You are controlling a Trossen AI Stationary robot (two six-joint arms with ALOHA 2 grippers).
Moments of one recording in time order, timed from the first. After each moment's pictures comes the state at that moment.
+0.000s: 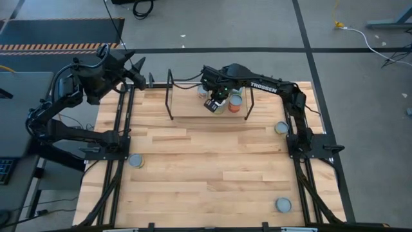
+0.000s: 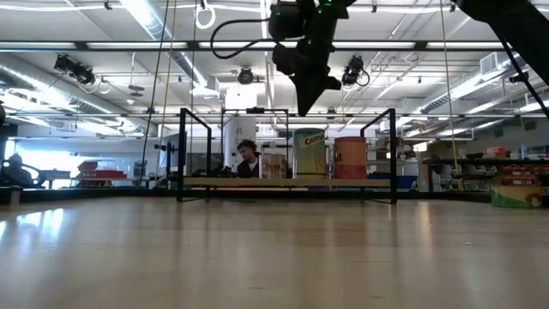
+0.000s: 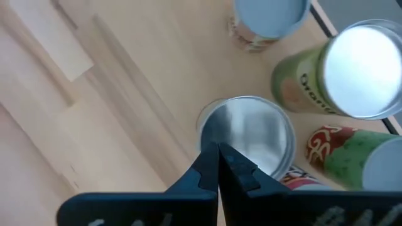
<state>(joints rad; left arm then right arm) 0.27 1.02 1.57 -0.70 -0.74 0.06 -0.37 2.03 2.07 -1.28 0.08 0.27</state>
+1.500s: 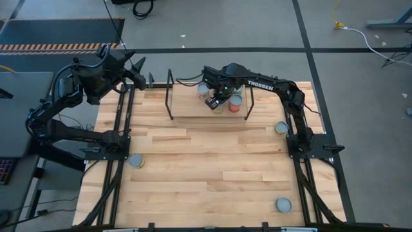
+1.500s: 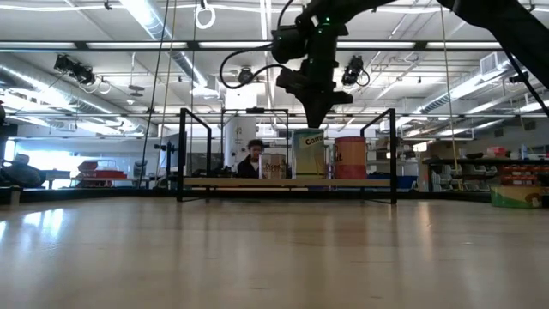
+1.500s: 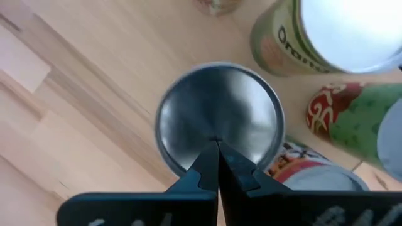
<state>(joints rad) 0.27 1.02 1.57 -0.70 -0.74 0.06 -0.42 2.06 2.01 -1.30 0.06 0.43</state>
